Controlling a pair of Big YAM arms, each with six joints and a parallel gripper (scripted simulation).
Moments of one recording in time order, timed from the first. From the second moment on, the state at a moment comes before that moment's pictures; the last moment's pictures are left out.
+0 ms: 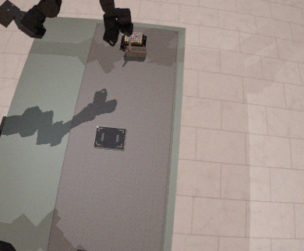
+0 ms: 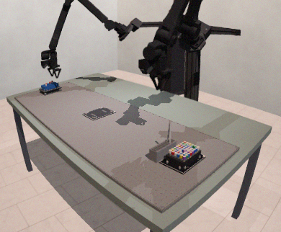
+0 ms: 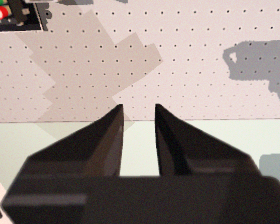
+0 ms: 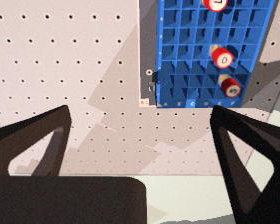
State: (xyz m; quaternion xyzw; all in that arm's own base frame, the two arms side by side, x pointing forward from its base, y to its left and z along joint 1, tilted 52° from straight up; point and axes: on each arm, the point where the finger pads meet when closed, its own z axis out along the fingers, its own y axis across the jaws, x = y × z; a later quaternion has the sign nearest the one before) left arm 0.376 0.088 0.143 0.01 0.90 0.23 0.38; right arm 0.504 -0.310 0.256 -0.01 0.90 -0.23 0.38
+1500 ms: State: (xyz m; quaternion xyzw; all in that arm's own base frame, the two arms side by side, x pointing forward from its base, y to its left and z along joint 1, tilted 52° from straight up) left arm 0.376 0.088 0.143 0.01 0.90 0.23 0.38; right arm 0.434 -0.186 0.194 -0.01 0.90 -0.23 0.38
